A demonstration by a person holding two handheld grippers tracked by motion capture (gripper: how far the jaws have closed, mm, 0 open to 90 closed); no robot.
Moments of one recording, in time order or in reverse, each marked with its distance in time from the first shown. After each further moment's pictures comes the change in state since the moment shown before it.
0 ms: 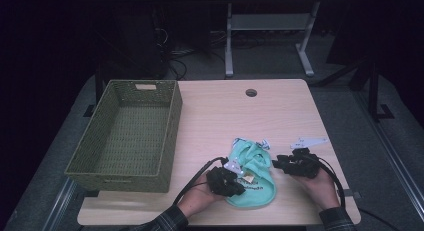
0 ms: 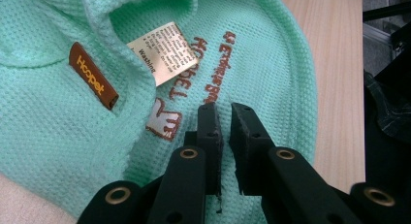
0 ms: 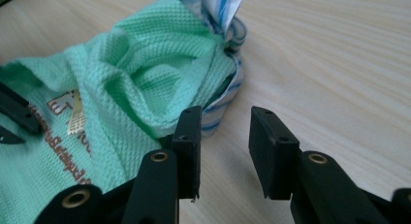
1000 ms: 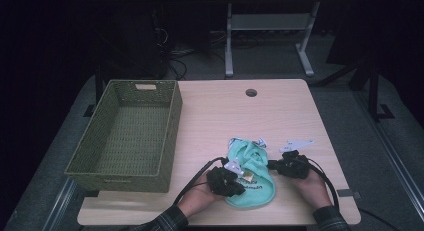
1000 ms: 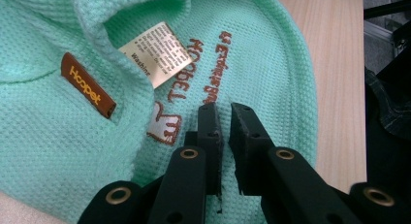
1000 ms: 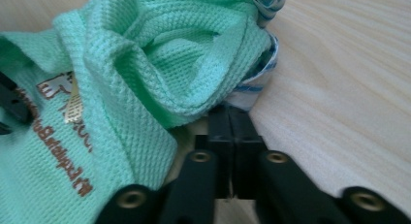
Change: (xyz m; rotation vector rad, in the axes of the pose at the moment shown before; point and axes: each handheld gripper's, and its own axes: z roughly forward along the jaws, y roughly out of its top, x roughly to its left) left arm -0.001 0.000 0.000 -0.001 0.004 0.006; right arm 0.009 0.001 0.024 0.045 0.021 -0.080
